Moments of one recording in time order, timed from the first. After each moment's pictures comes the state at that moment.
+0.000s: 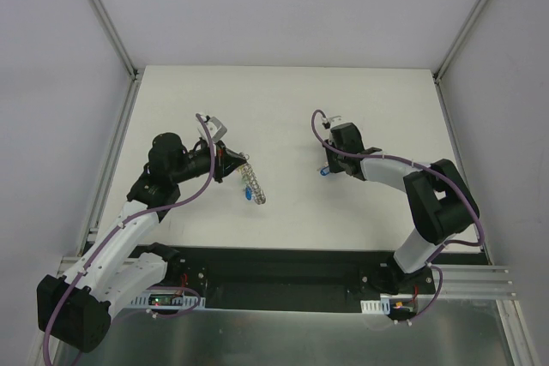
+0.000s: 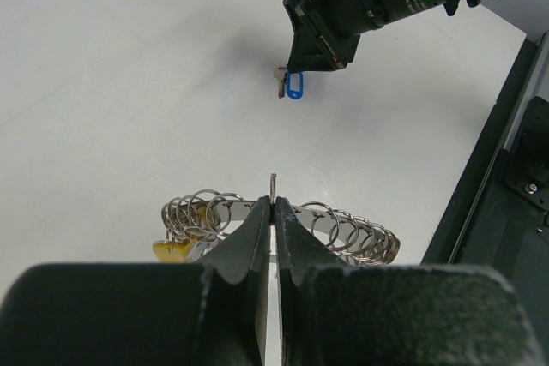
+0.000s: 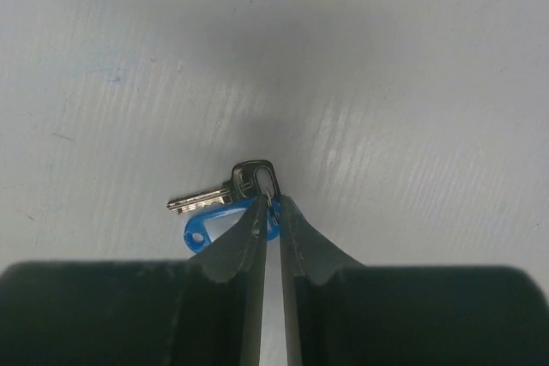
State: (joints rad) left arm -0.36 0.86 0.64 -0.02 0.65 -0.09; right arm 0.47 1.66 0.86 -0.07 0.12 0.11
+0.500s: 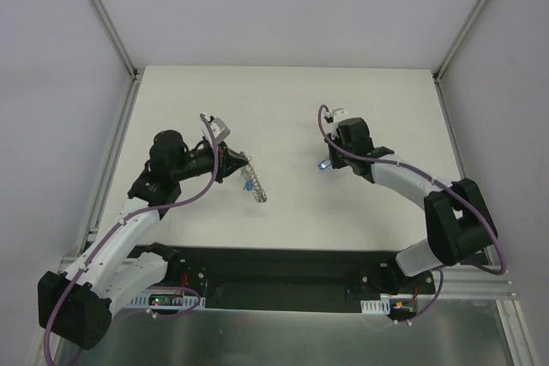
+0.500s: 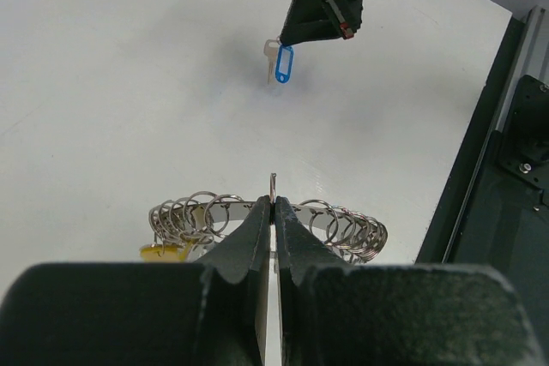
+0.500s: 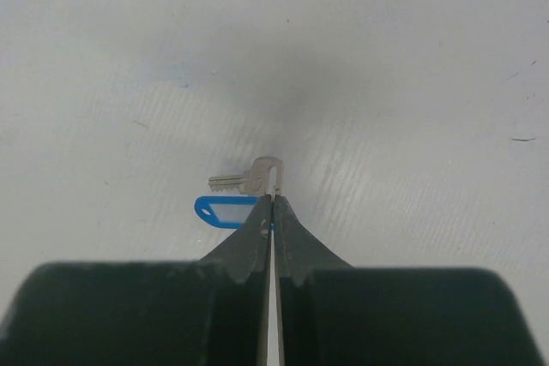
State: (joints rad) left arm -0.36 0.88 0.65 -0.03 0.69 -0.05; right arm 0.47 1.53 0.86 -0.11 0.07 0.07
